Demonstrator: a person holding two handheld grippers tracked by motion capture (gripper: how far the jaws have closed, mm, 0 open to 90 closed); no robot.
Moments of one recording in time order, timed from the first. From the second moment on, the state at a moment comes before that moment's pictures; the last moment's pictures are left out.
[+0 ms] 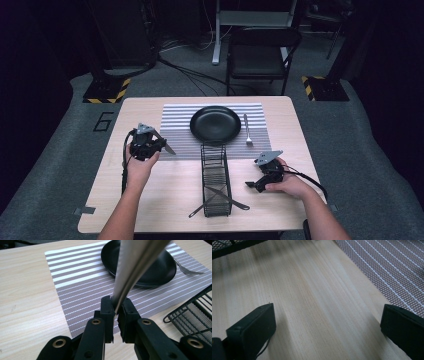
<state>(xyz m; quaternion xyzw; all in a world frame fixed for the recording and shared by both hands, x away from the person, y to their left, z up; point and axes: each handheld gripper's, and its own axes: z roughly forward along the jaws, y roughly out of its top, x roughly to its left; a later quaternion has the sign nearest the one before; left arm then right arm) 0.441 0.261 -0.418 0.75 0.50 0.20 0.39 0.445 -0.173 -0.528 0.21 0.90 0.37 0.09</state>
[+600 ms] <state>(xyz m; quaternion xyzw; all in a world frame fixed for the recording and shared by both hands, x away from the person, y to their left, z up) 0.446 0.266 -0.415 0.71 0.52 0.21 0.42 0.445 -0.172 -0.528 0.21 0.90 0.37 0.09</state>
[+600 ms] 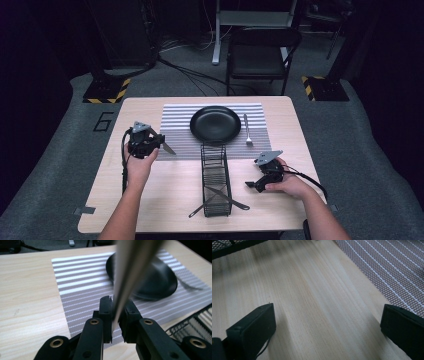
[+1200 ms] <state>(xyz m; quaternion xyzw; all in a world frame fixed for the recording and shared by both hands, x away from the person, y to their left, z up) 0.479 0.248 -0.413 0.70 0.52 0.23 0.44 0.445 -0.172 -0.528 0.21 0.90 0.37 0.09</state>
